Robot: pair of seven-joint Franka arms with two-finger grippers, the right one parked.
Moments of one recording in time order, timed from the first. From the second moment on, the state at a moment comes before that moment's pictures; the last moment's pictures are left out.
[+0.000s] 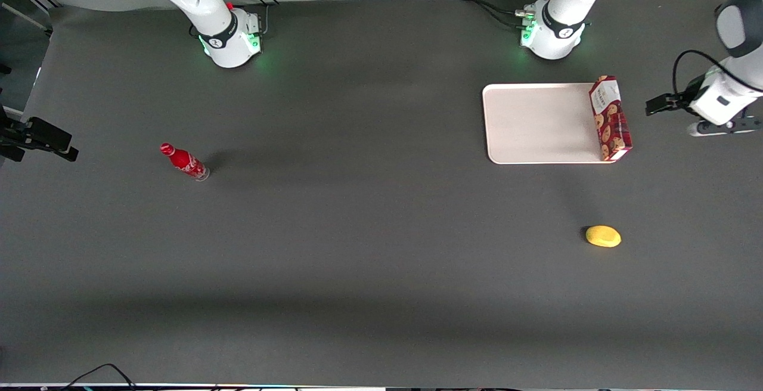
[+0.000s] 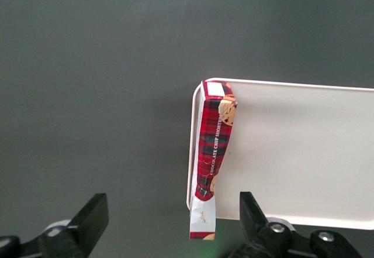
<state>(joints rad) -0.03 -0.22 0.32 -2.36 0.17 1.94 0.12</state>
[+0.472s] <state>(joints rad) -0.06 -0.23 0.15 -2.04 0.12 1.75 0.09</state>
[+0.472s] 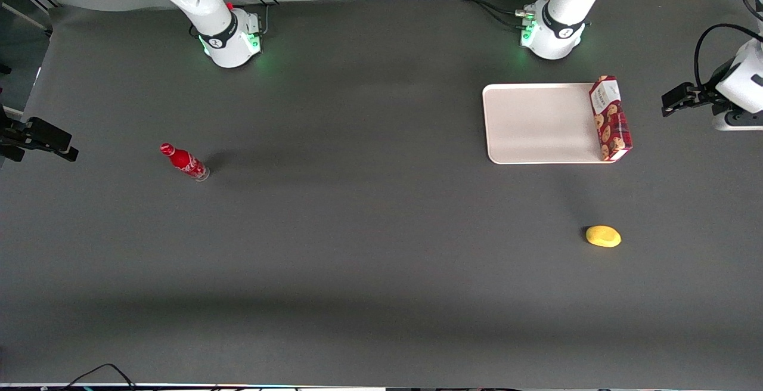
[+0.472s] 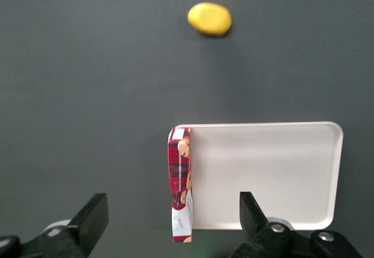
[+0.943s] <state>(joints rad) -0.07 -0.05 0.07 -1.77 0.11 1.75 0.07</state>
